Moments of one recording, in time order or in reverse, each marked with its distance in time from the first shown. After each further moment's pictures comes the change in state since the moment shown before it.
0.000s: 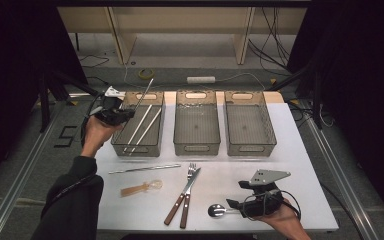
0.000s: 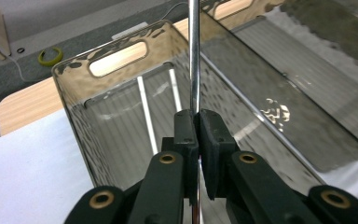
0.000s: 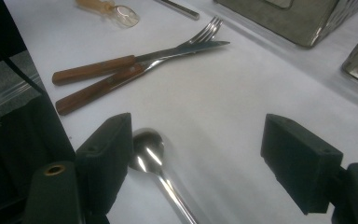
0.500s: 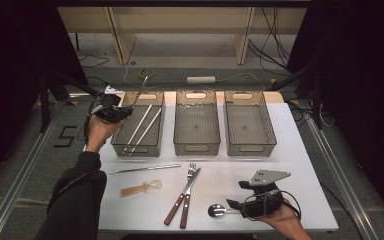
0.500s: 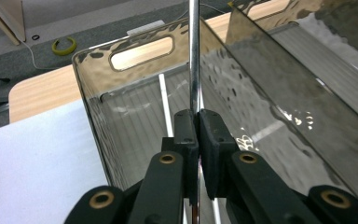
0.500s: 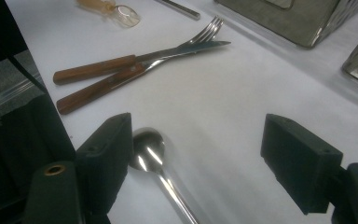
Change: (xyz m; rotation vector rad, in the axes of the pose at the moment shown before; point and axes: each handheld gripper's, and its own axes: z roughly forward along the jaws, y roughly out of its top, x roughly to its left) left arm 0.016 -0.009 0.019 -0.006 0.049 -0.082; right arm 0.000 -0.001 0.000 -0.001 0.003 -0.003
